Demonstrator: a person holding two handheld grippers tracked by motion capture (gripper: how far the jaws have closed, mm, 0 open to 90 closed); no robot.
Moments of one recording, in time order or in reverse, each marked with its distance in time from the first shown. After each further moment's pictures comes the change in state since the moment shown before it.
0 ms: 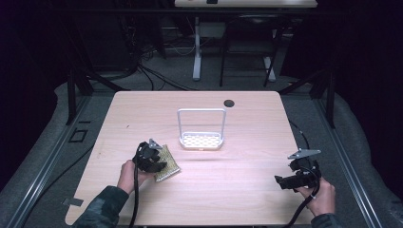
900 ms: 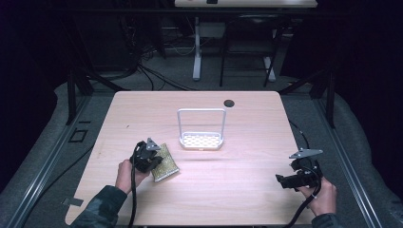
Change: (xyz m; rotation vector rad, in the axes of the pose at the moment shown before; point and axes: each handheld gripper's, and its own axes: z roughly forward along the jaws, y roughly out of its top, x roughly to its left) left arm -0.004 0.000 -0.016 -0.055 0.022 0.061; right arm -0.003 0.000 -0.002 -0.007 -0.005 0.001
